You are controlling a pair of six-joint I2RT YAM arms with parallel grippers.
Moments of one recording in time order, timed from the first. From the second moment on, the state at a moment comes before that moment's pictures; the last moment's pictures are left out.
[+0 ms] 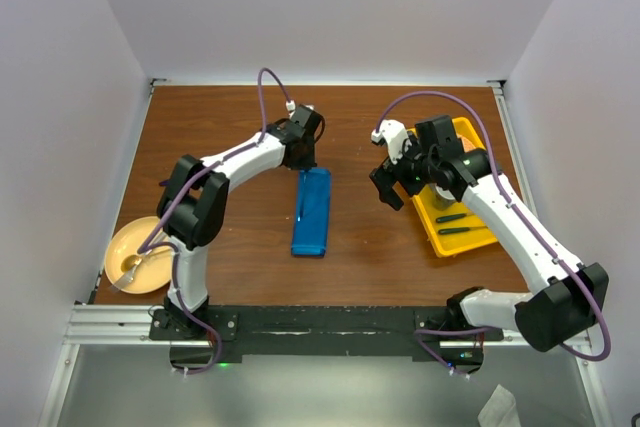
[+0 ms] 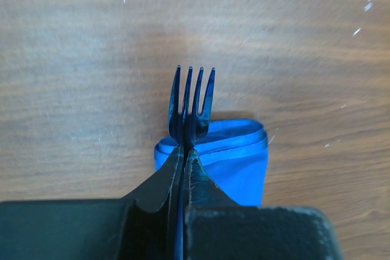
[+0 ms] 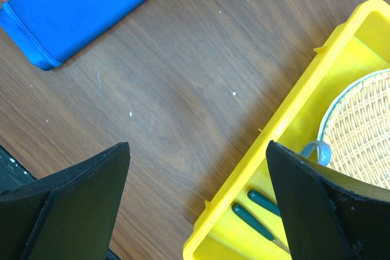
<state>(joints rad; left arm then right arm) -0.57 2.00 1.53 -0.51 -0.20 -0.52 0.41 1.25 1.19 -0.81 -0.23 -0.38</state>
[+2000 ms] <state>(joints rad) -0.63 1.83 1.27 -0.54 -0.12 -0.65 0.41 1.22 1.15 -0.81 -0.26 -0.38</state>
